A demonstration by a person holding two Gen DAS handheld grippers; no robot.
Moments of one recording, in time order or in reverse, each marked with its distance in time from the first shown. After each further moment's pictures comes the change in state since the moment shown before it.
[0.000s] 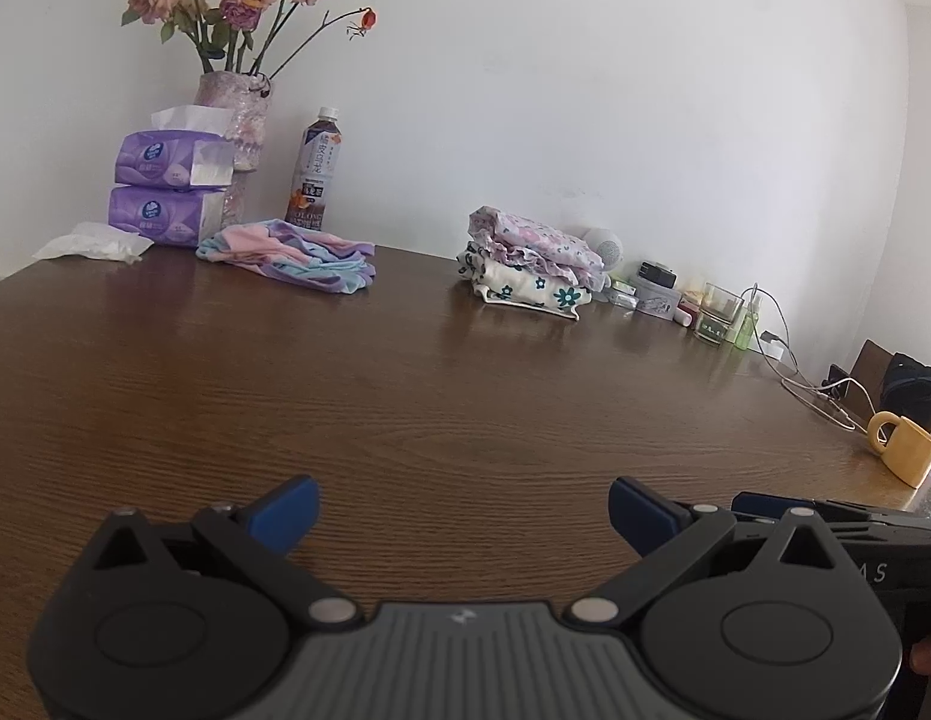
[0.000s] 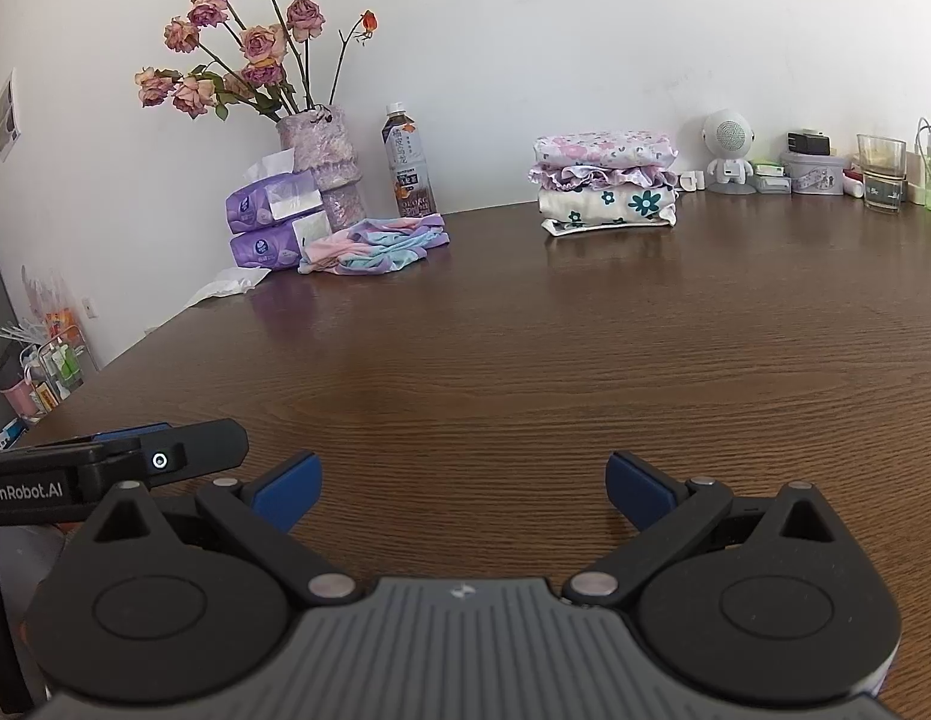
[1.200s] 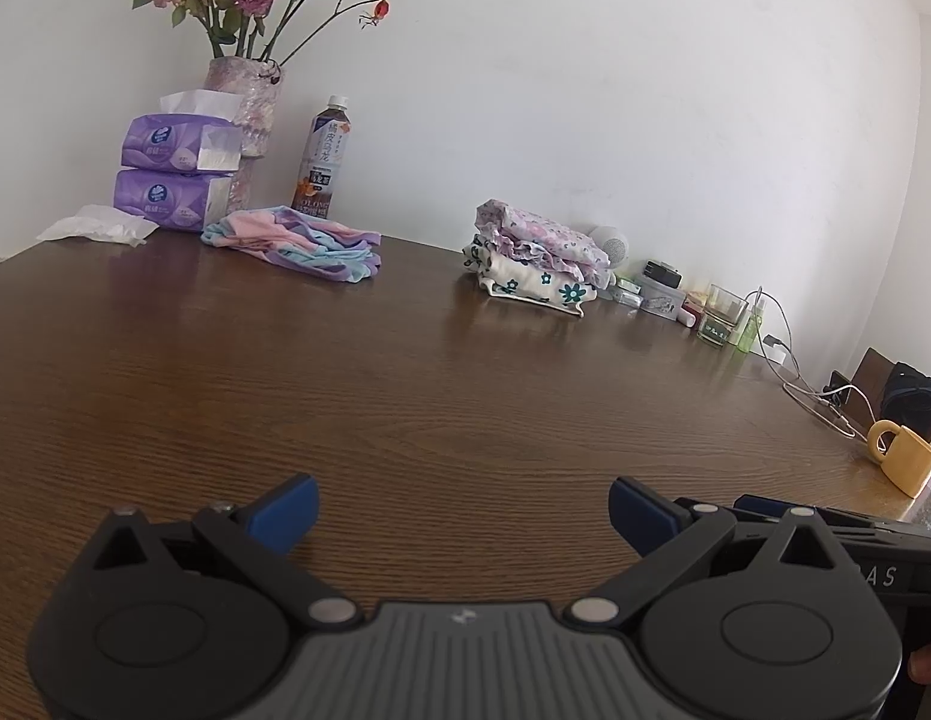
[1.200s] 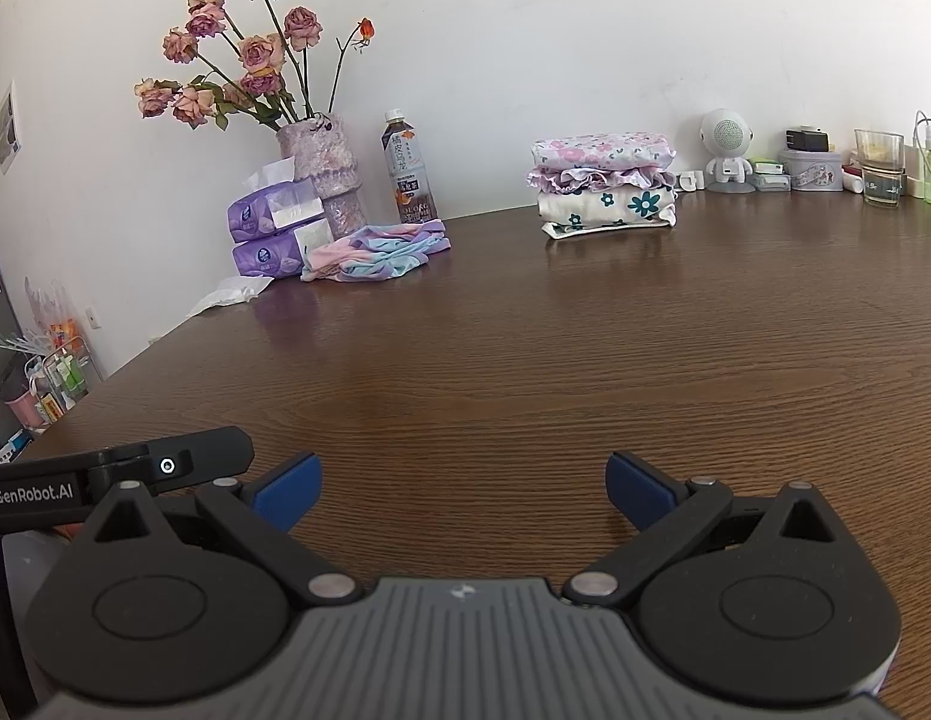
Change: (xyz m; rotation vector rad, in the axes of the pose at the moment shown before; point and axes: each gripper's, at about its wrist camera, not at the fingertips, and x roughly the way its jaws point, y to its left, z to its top) left arm 0.003 0.005 0.003 -0.046 0.021 -0.007; right arm -0.002 -0.003 -0.001 0.019 -0.012 0.019
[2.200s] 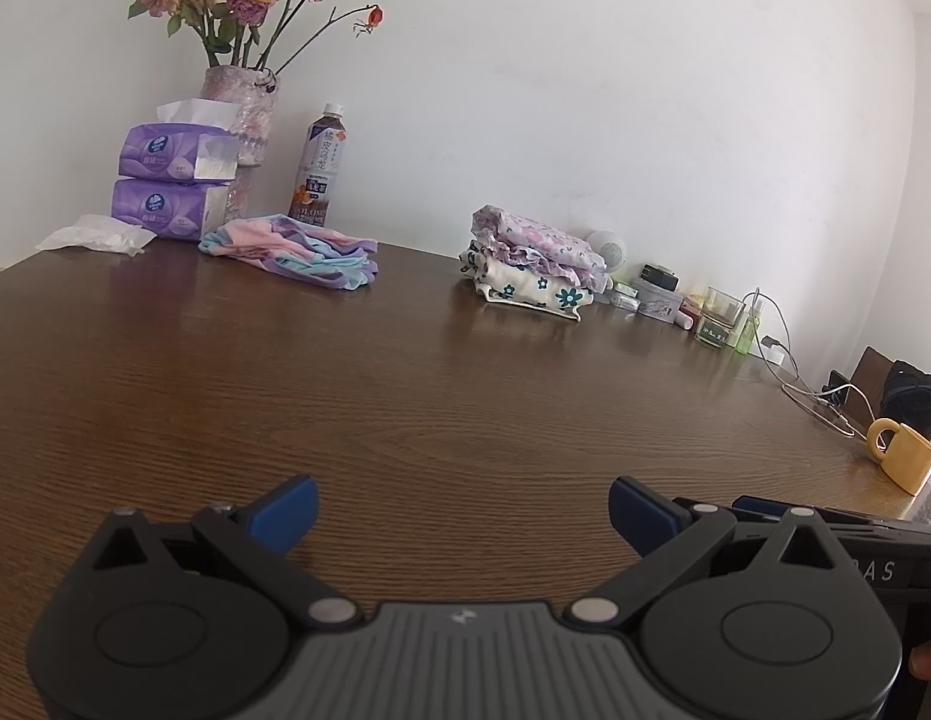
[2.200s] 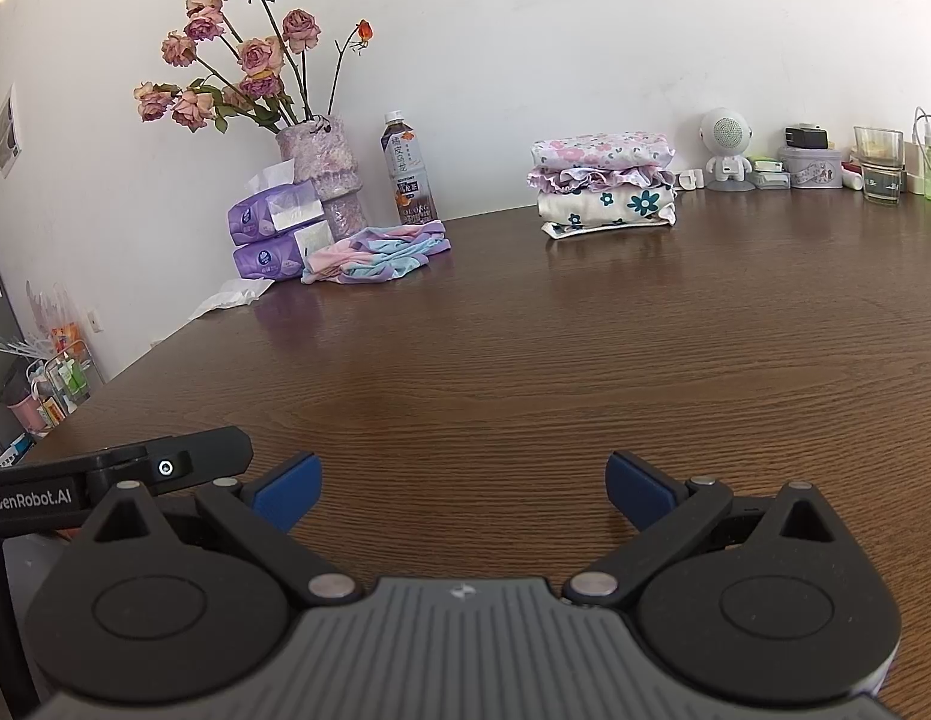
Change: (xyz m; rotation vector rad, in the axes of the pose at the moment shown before) left arm -0.001 -0.004 -0.004 0.017 -0.018 -0.002; right arm -0.001 -0.001 0.001 0.008 -0.001 0.005
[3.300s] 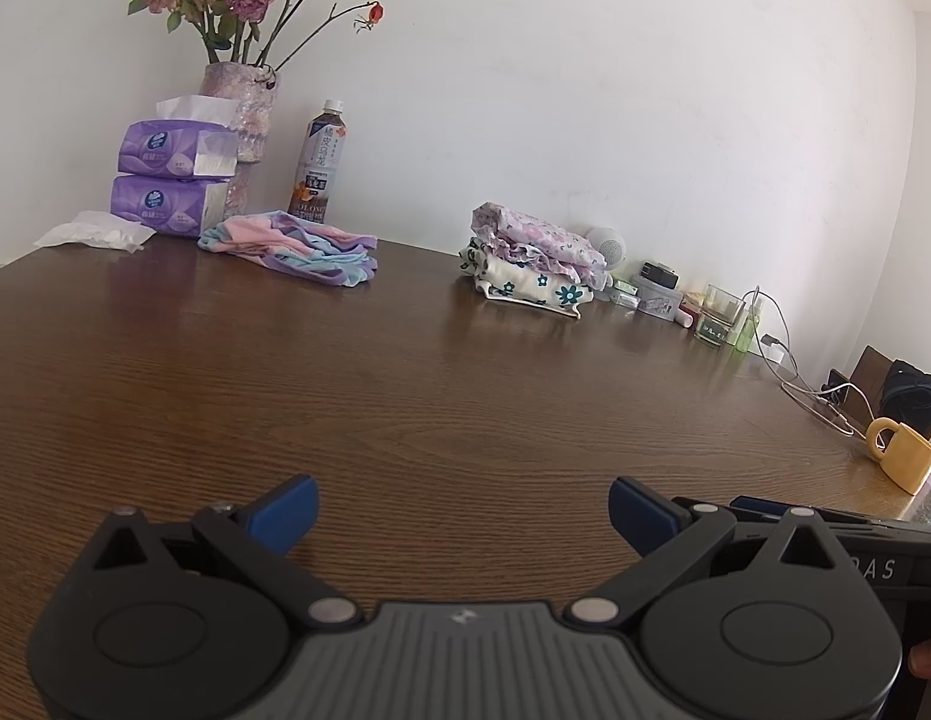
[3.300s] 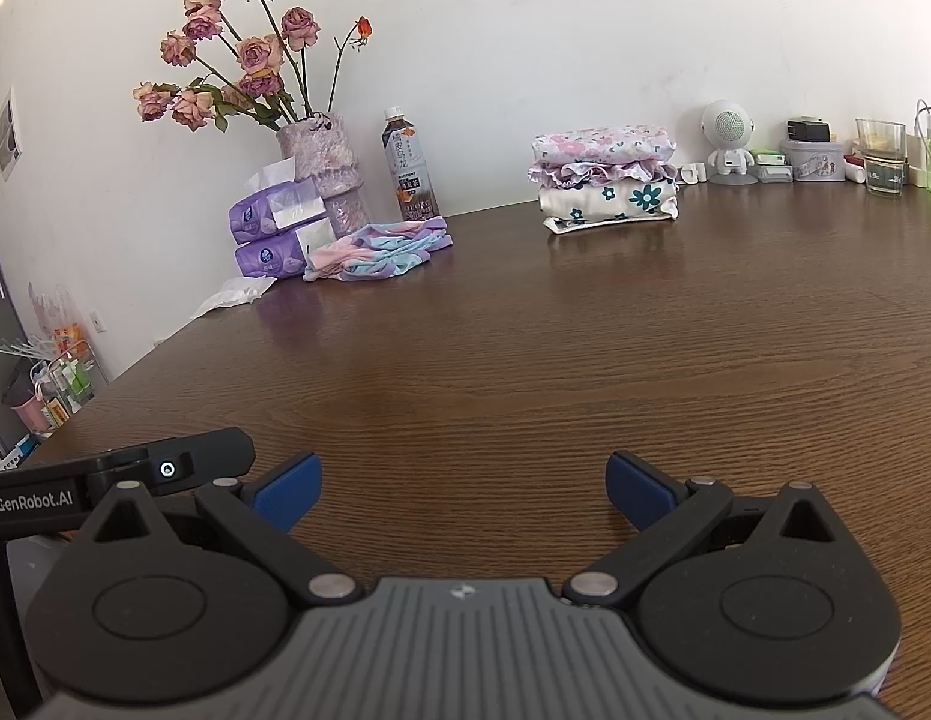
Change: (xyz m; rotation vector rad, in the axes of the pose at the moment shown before) left arm 0.001 0.000 -0.001 -0.002 0.005 -0.003; right arm 0.001 -0.001 0.001 0.009 0.008 0.009
